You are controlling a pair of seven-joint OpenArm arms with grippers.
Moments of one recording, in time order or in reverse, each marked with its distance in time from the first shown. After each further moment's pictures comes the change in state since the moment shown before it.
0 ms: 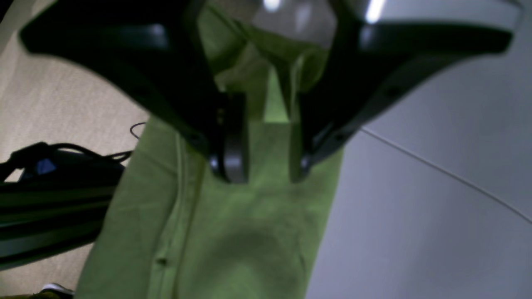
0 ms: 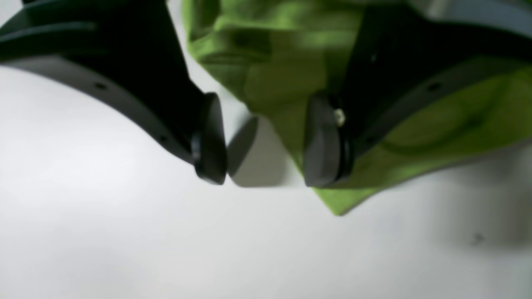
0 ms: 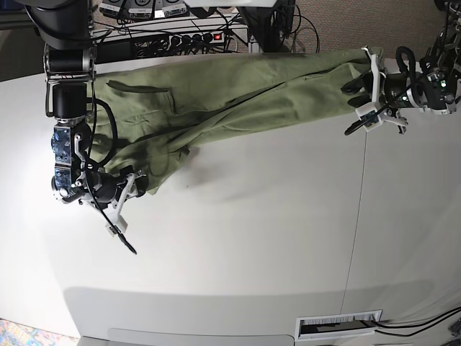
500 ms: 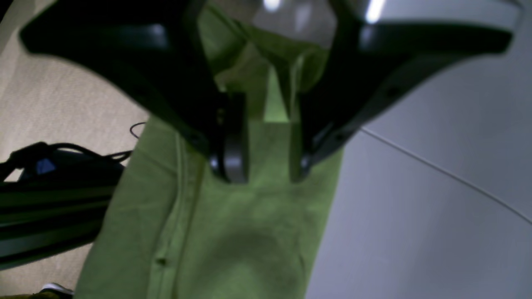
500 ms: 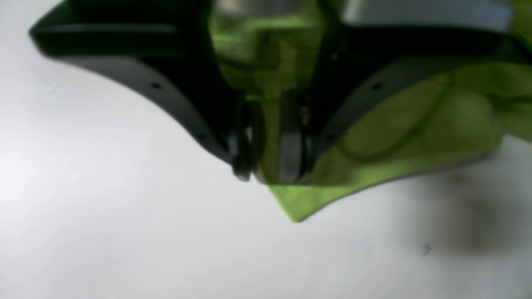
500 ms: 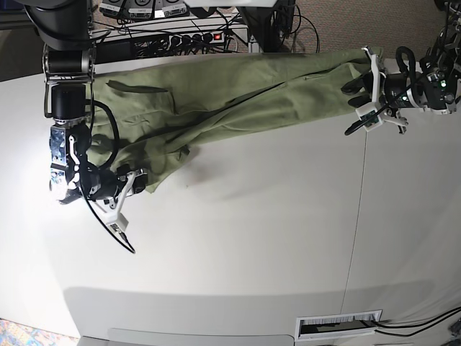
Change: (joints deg) left arm 0.0 0.0 0.0 0.0 0.0 0.0 0.0; right arm 0.2 0.2 0.1 0.1 8.6 0.0 -8.8
